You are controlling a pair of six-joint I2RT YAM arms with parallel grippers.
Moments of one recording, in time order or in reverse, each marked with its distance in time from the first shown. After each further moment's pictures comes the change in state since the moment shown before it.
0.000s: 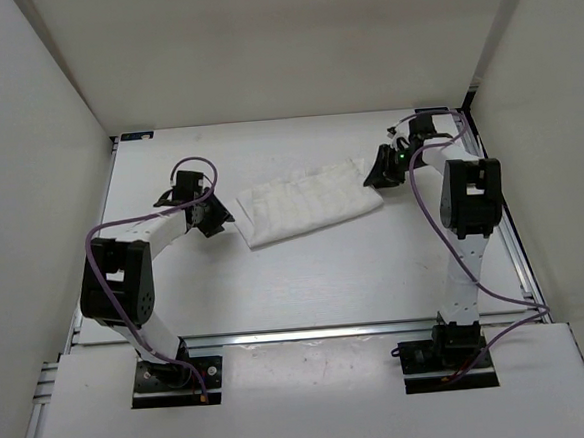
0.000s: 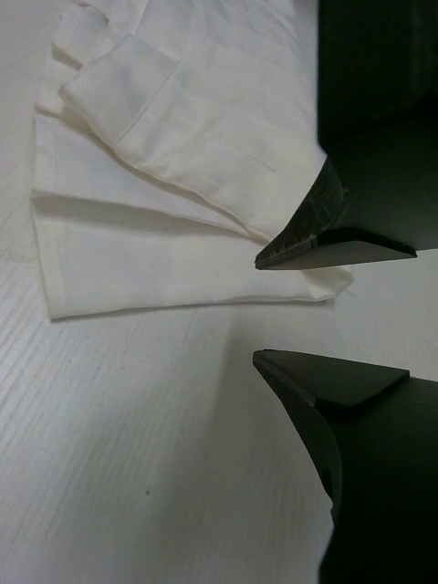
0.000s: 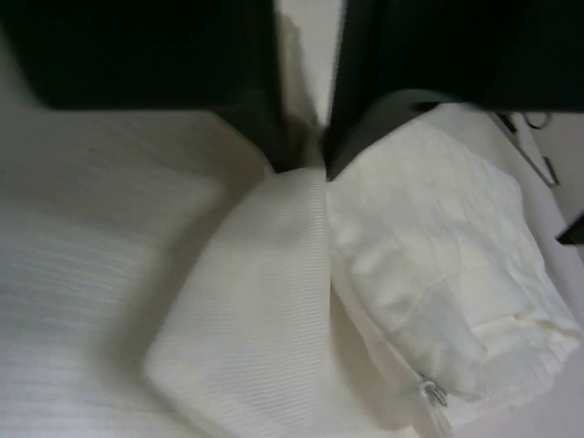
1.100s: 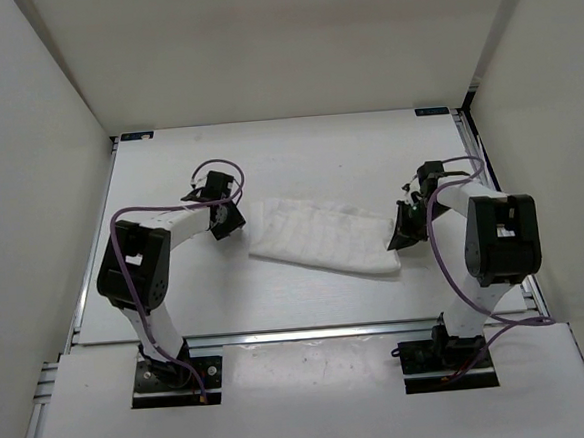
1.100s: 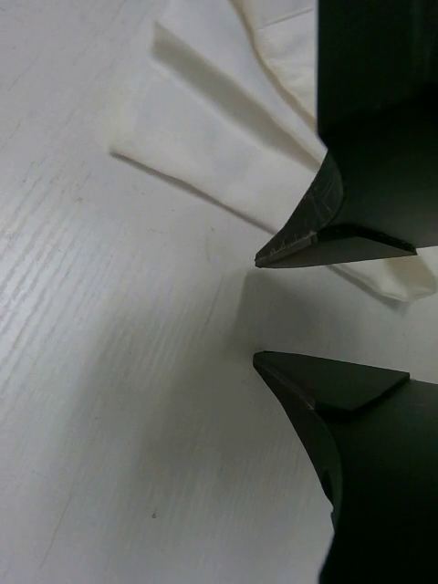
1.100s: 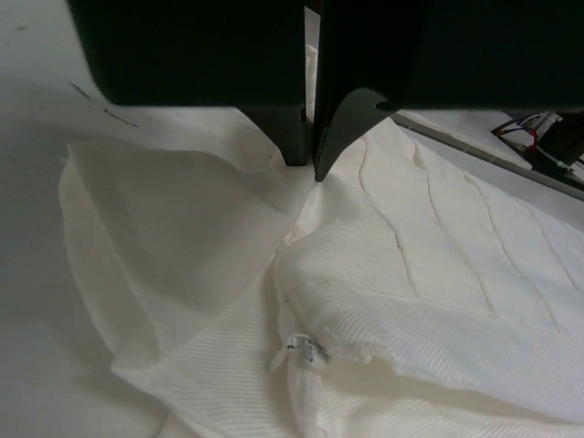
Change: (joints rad) left arm -0.144 0.110 0.047 -0.032 -0.238 0.011; right arm 0.023 -0.504 -0.647 -0.206 0.257 0.010
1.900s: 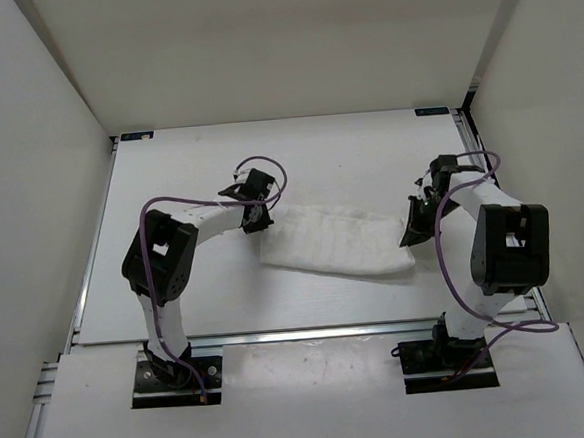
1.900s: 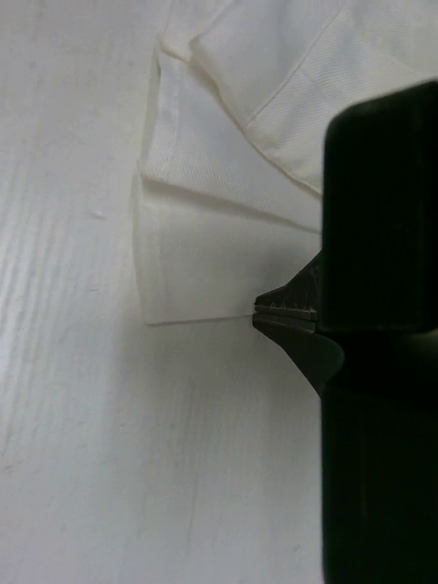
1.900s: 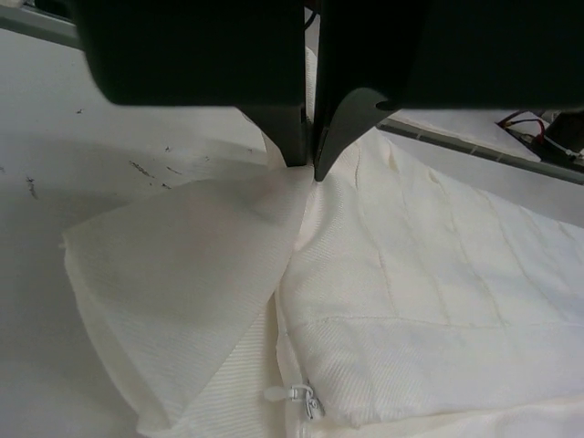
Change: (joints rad) left arm -0.211 0.153 0.188 -0.056 -0.111 0.102; right arm -0.061 -0.076 0.024 -0.111 0.071 -0.031
